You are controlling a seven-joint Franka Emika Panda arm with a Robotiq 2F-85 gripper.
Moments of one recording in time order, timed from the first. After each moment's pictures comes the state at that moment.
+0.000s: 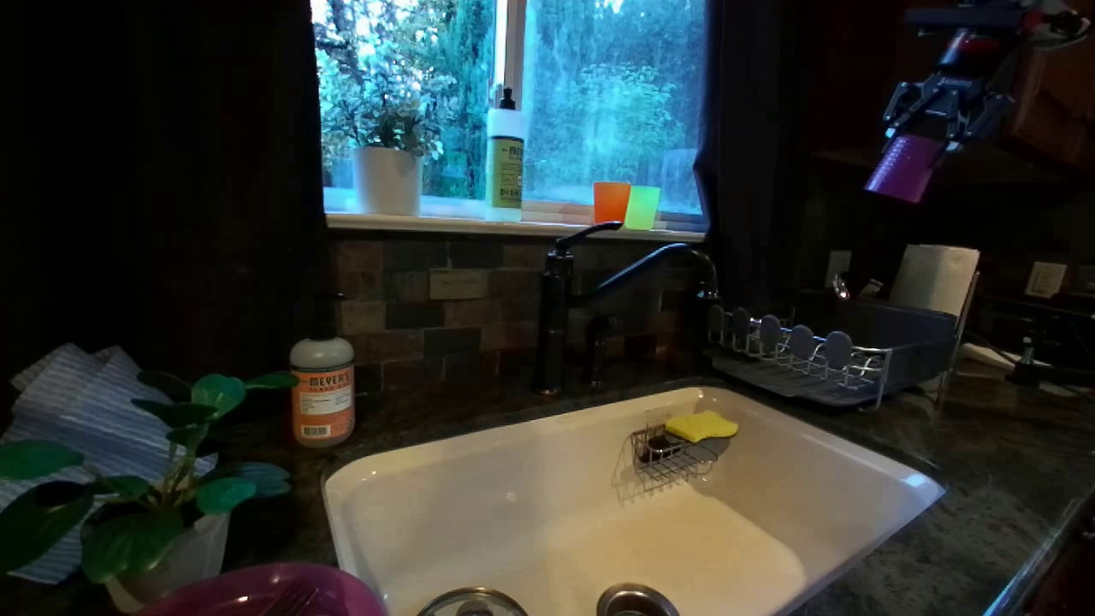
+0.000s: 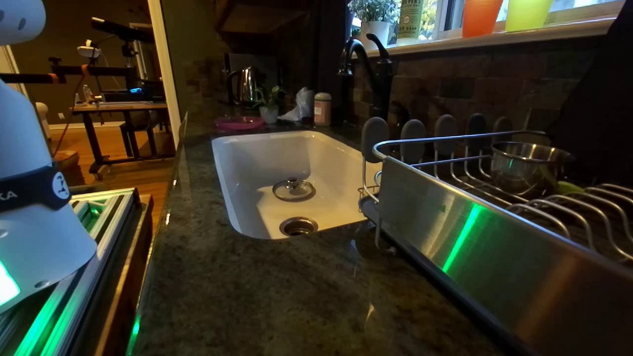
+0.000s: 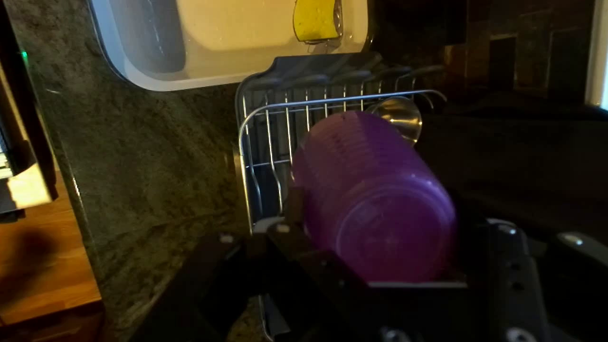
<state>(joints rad) -0.18 -0.53 -0.32 -2.13 0.04 1.90 1.20</state>
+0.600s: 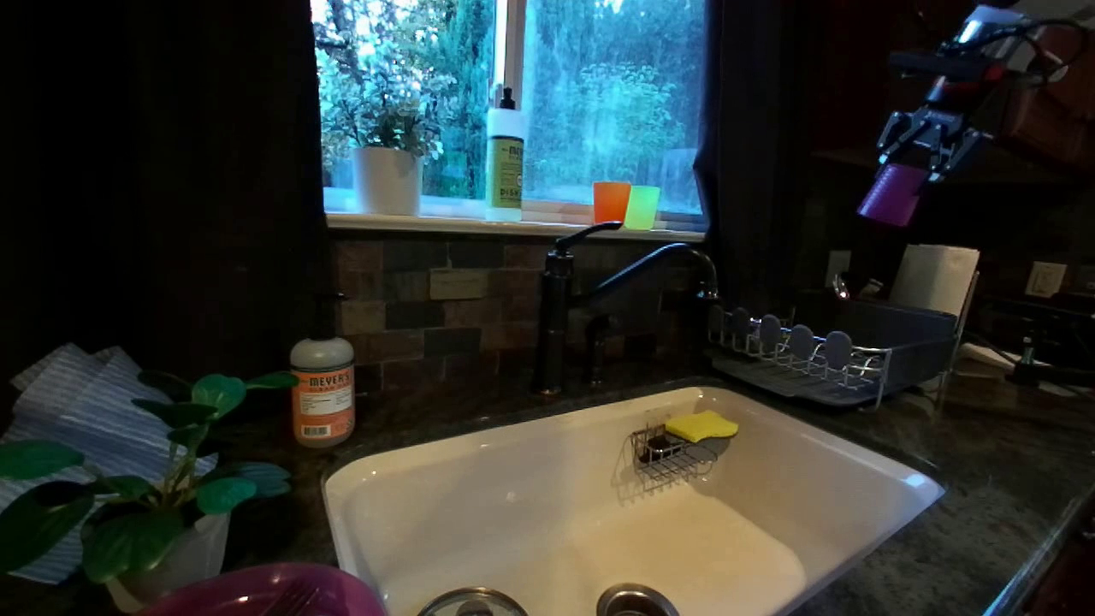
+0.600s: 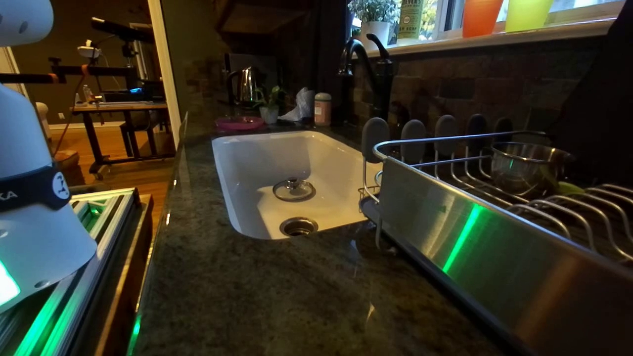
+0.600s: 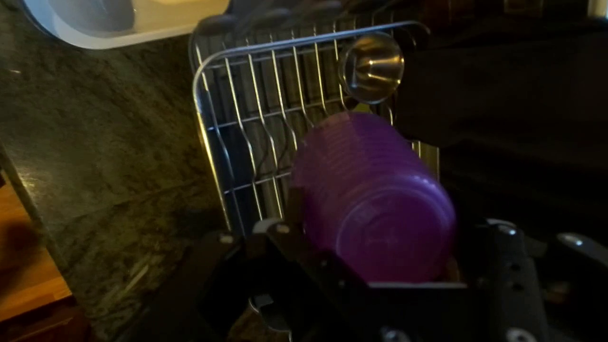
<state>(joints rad) -0.30 -0.43 -0.28 -2.17 0.05 2.11 1.20</state>
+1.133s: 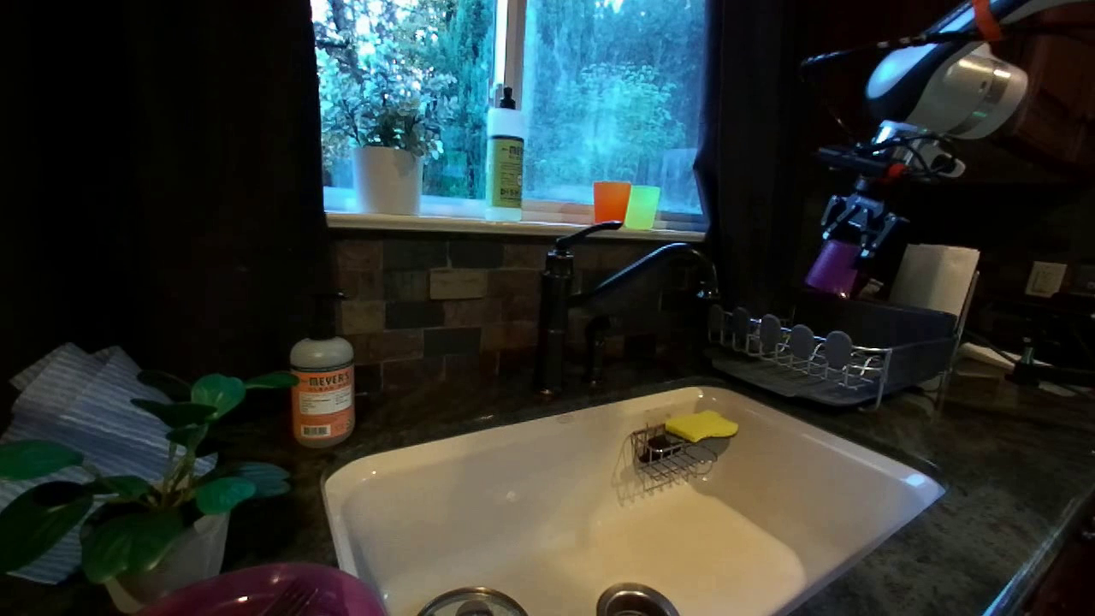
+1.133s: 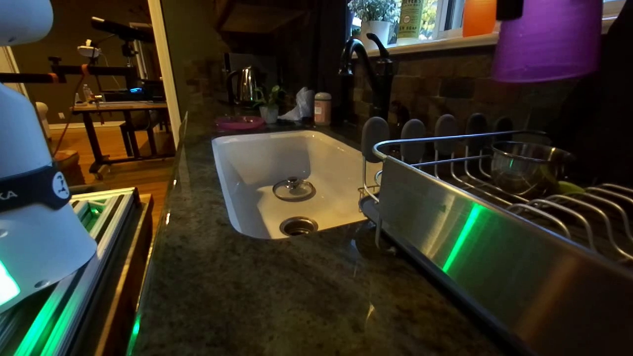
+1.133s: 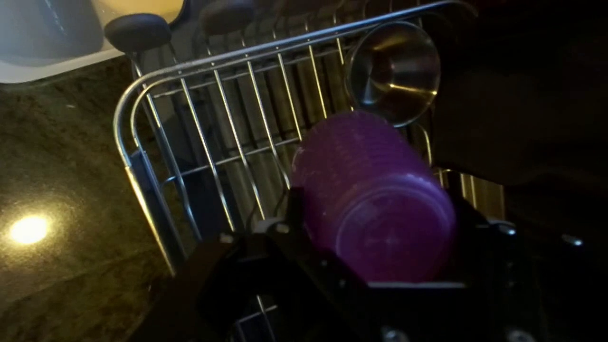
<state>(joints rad) -0.29 -0.10 -0.26 -2.14 0.17 2.29 1.22</state>
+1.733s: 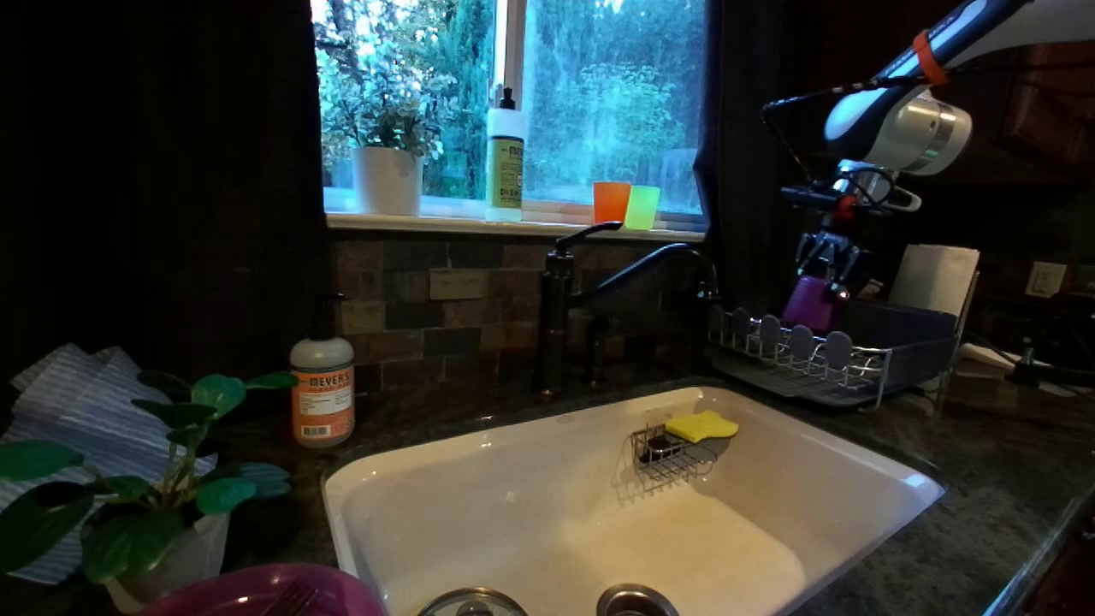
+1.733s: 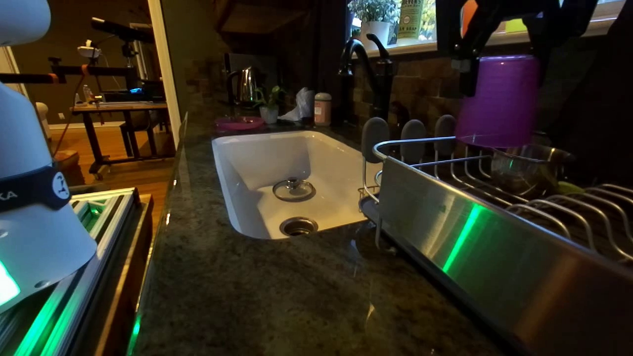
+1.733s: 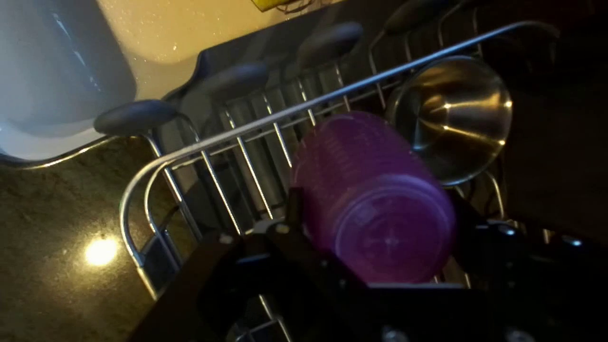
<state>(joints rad) -0.25 0.02 -0.24 -2.12 0.18 2.29 1.38</state>
